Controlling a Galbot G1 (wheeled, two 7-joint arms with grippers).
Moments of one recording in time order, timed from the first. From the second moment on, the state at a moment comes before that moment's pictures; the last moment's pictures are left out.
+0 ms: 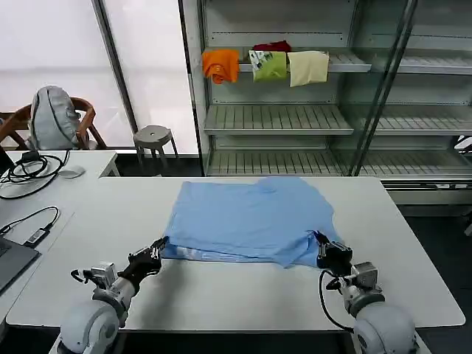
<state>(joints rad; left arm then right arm) 1.23 -1.09 -0.47 -1.92 -0.63 0.46 -0.01 -1.16 1.03 0.33 1.98 0.40 -0.43 0.14</state>
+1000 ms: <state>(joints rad) 1.08 -1.08 -0.42 -1.74 -0.65 0.43 0.04 -1.01 1.07 0.26 1.80 0.35 -0.42 0.13</state>
